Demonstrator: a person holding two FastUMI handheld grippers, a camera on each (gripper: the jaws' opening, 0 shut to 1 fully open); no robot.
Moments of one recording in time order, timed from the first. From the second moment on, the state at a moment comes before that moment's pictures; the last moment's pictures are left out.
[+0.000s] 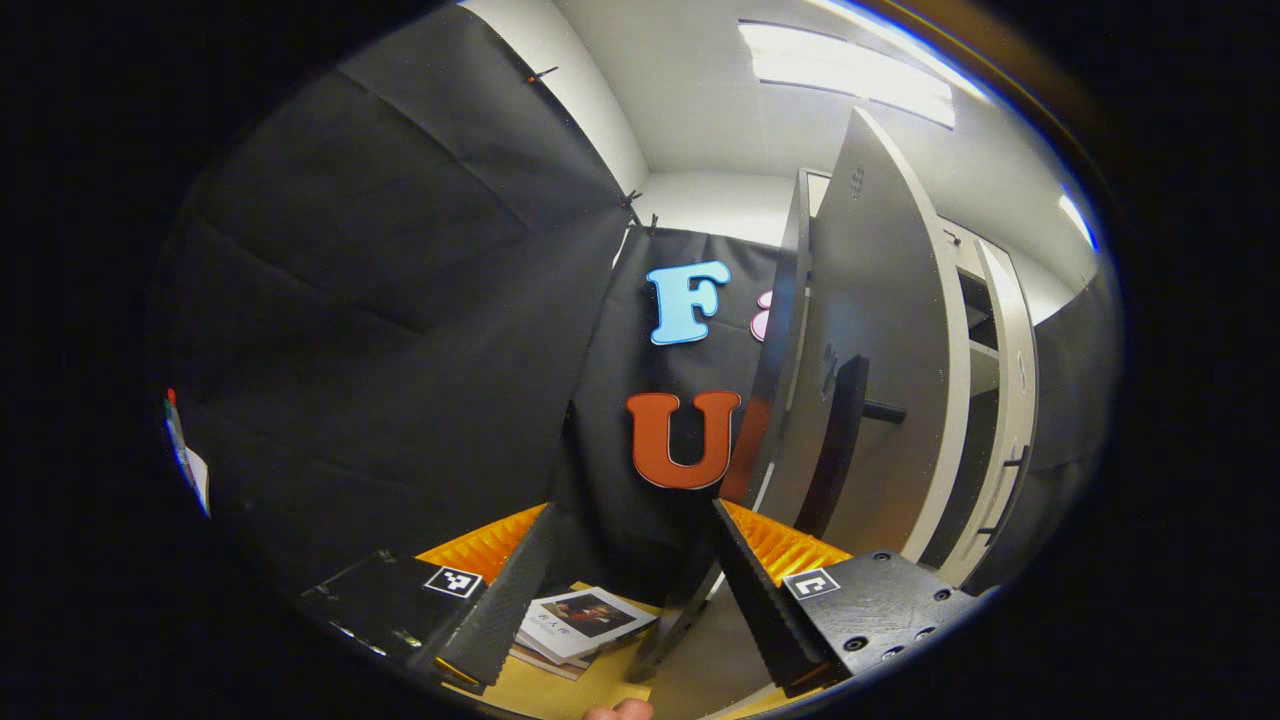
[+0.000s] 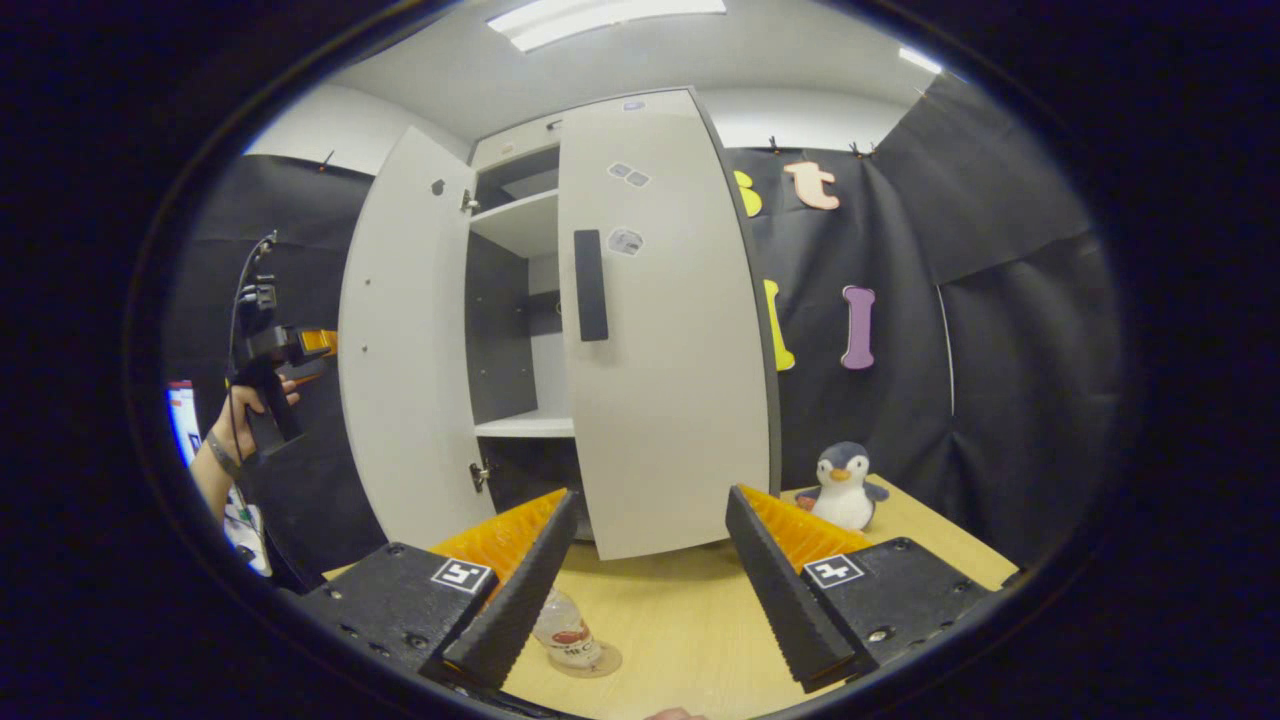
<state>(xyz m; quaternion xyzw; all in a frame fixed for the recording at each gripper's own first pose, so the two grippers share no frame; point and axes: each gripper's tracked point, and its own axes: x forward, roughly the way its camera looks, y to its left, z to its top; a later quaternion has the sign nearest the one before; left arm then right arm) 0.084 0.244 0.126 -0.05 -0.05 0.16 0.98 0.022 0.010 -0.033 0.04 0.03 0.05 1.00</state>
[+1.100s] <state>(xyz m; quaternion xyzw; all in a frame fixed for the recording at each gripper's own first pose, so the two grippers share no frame) 0.102 0.118 0.081 -0.02 0.00 0.04 1.00 -0.001 -0.032 -0.024 0.04 0.02 0.00 1.00</state>
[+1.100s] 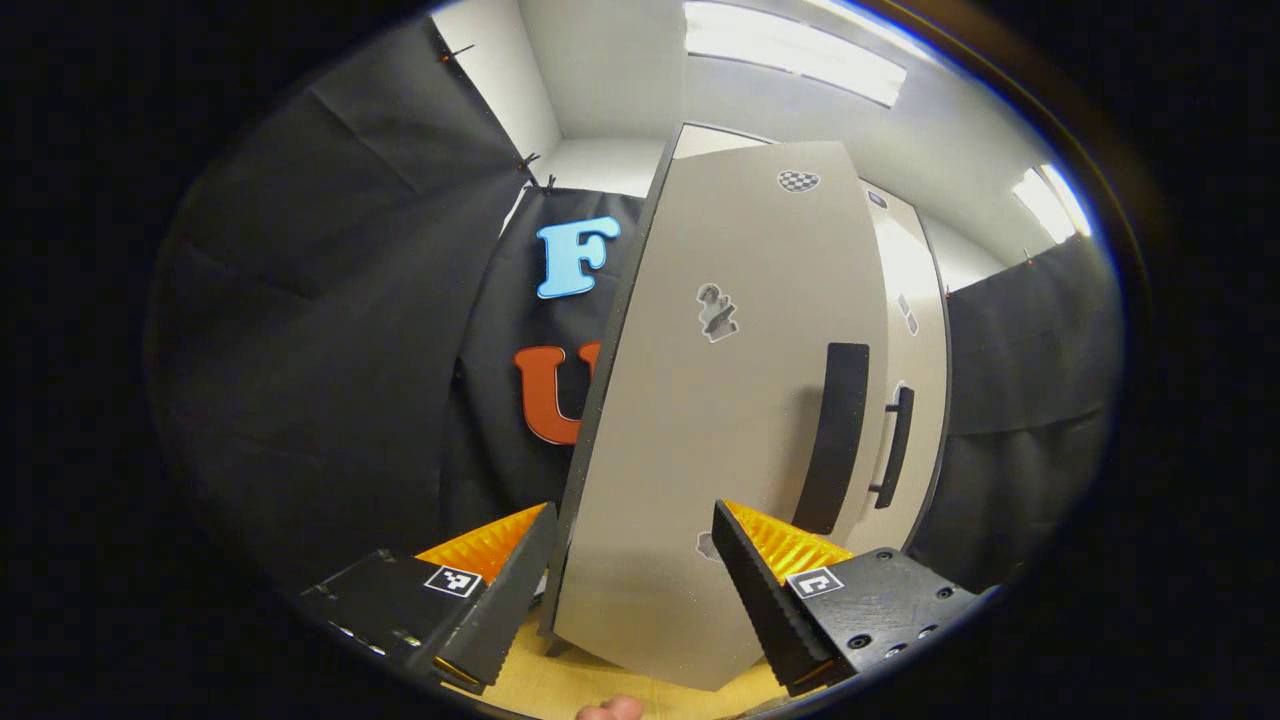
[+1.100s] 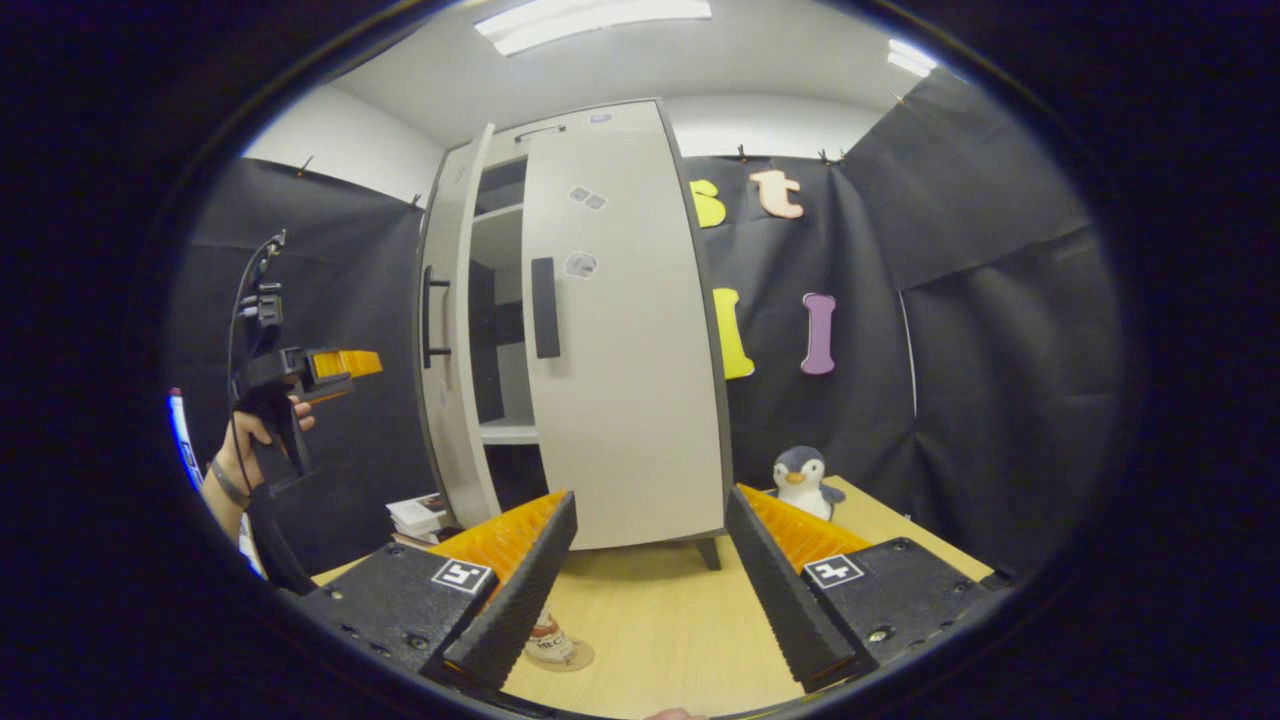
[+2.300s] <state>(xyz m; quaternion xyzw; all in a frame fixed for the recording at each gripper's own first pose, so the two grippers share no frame) -0.034 0.048 -0.083 0.00 0.08 0.05 1.00 -0.004 0.020 -0.061 0.05 0.06 0.03 1.00</state>
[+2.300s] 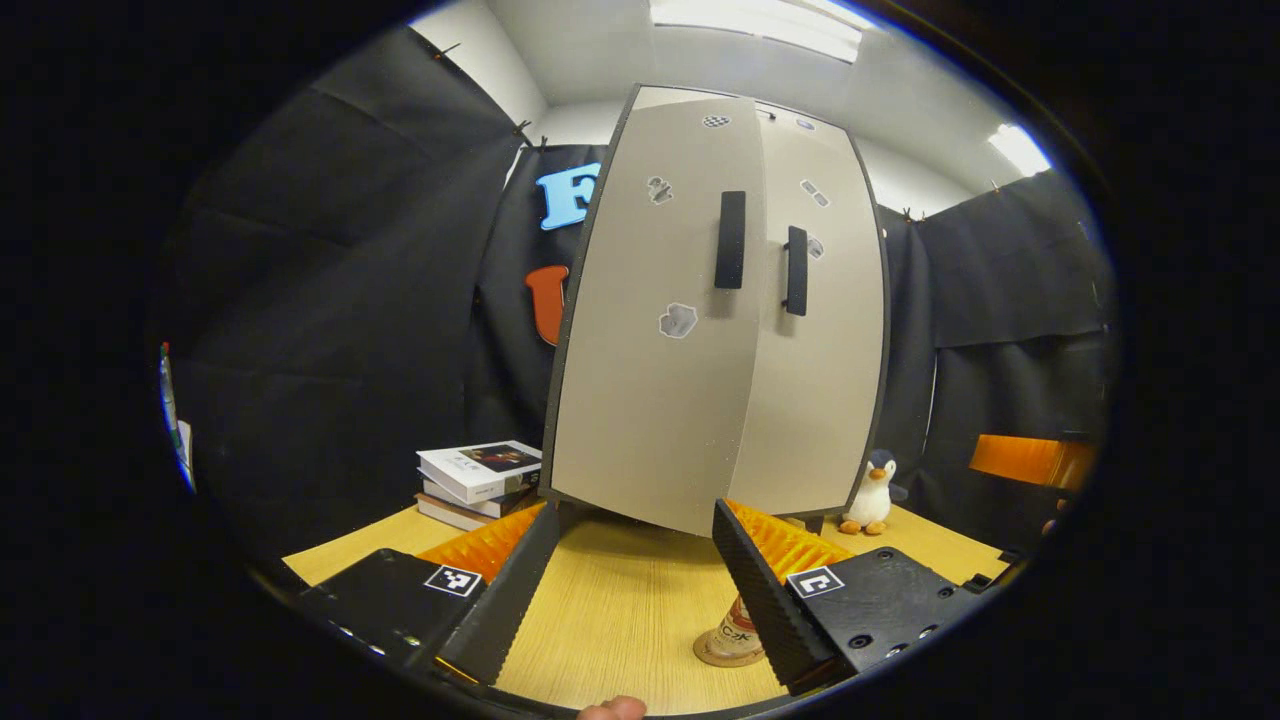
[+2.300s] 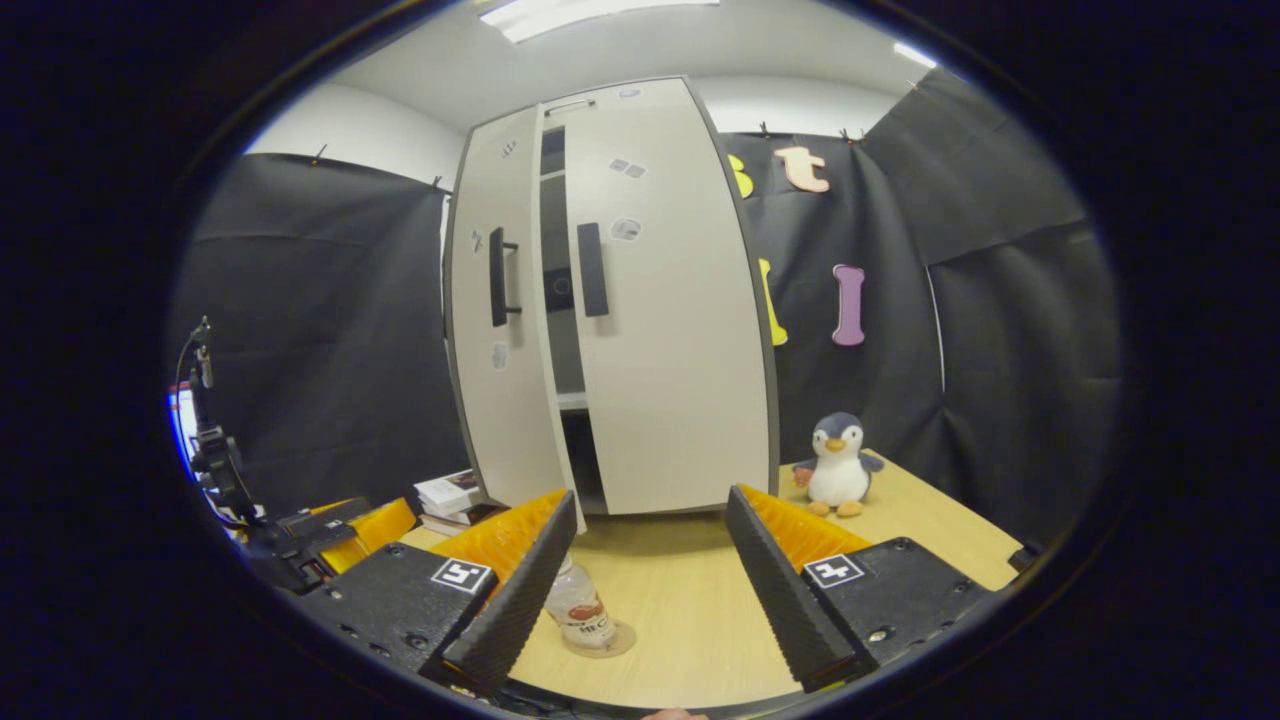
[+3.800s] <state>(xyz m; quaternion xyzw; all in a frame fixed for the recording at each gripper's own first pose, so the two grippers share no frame) -0.021 0.029 -0.074 0.02 0.07 0.01 1.00 0.000 0.022 -0.057 0.06 0.05 0.04 1.00</state>
